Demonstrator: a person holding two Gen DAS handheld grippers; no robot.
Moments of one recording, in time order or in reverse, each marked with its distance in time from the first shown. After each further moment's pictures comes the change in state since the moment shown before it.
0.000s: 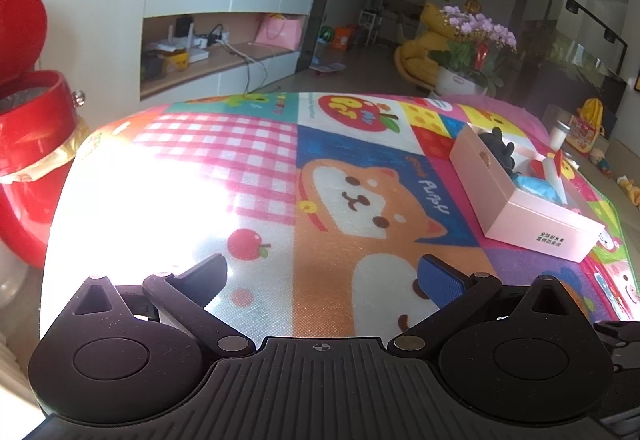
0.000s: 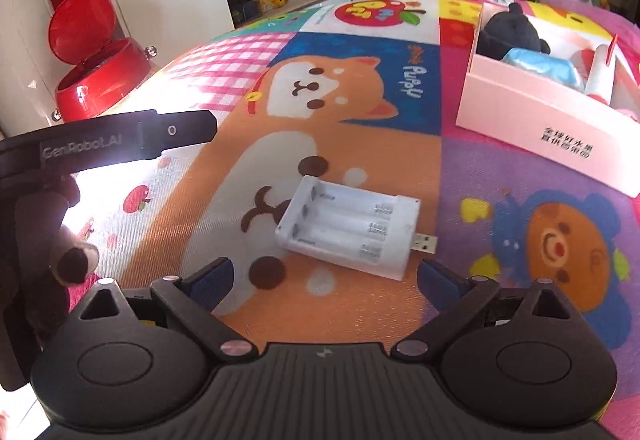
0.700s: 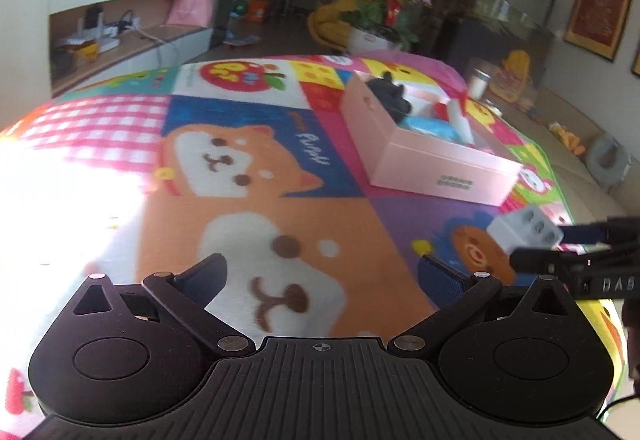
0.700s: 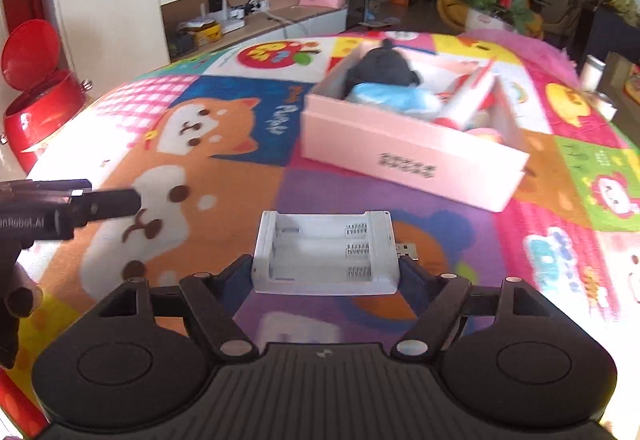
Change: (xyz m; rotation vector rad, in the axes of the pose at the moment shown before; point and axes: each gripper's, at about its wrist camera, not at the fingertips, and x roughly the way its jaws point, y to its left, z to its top) left arm 0.019 -0.087 -0.022 0.170 0.109 -0.247; right arm -0.069 -0.094 -0.013 0.001 -0.148 -0.209
